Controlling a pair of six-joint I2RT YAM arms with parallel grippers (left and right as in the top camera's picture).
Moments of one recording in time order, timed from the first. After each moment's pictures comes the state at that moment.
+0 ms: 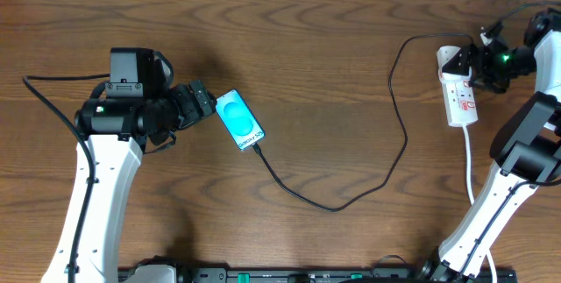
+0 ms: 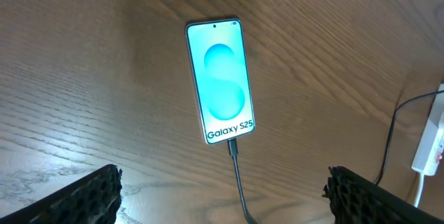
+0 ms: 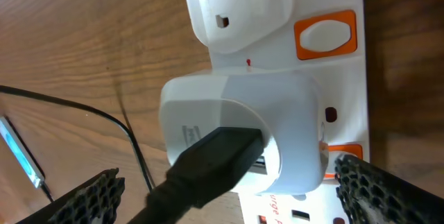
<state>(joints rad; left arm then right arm) -0.01 1.34 1.17 -0.94 0.28 -0.51 -0.45 2.47 2.19 -1.32 -0.55 -0.27</state>
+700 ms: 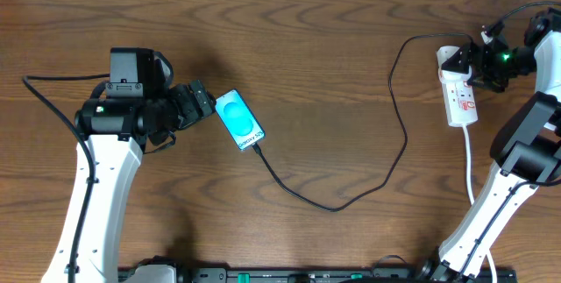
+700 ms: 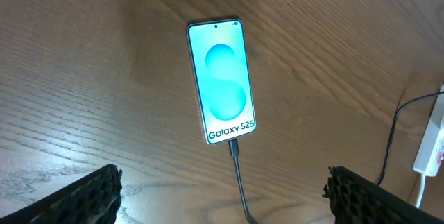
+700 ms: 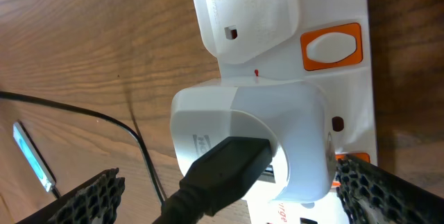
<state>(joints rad) -0.01 1.34 1.17 -0.94 0.28 -0.51 -0.45 2.47 2.19 -1.31 -0.59 -0.25</state>
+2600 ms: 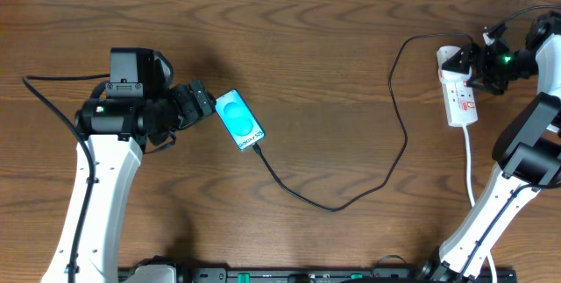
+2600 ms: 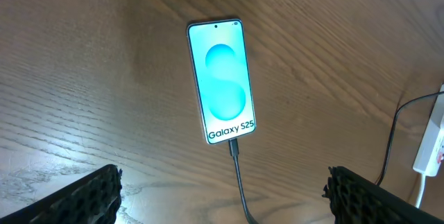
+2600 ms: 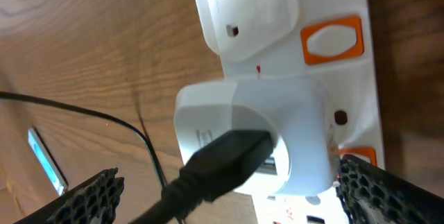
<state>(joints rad) -0.01 1.34 1.17 -0.94 0.28 -0.51 -0.46 2.44 2.12 -1.26 -0.62 -0.21</state>
